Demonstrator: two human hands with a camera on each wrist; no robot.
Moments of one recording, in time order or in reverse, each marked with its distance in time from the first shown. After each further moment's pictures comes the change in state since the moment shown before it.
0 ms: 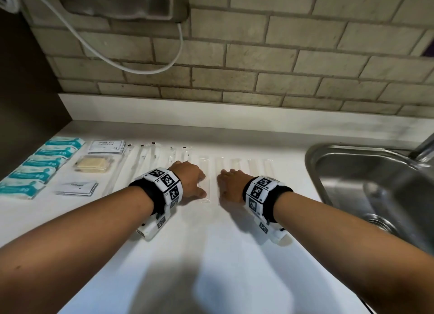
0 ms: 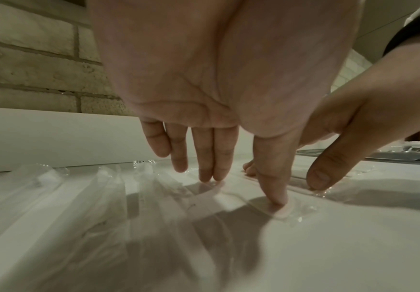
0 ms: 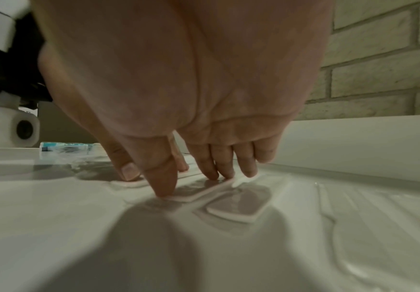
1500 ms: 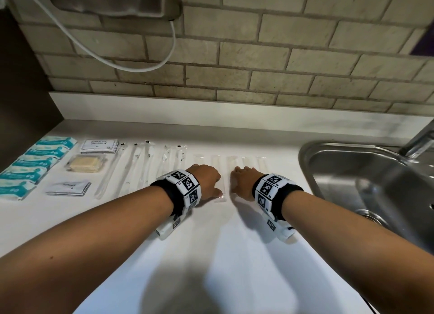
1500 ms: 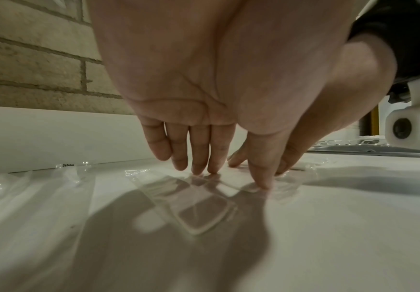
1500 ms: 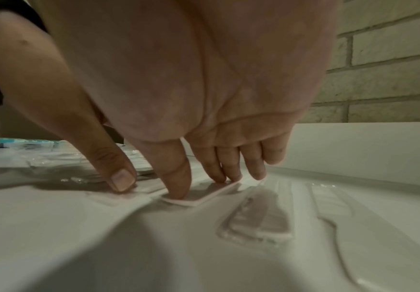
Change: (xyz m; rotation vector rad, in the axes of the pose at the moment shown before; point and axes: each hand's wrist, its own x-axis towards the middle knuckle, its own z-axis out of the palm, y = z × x) left_hand 0.025 0.045 0.011 0.006 0.072 0.101; right_hand -0.014 0.032 0.004 -0.027 0.020 0.158
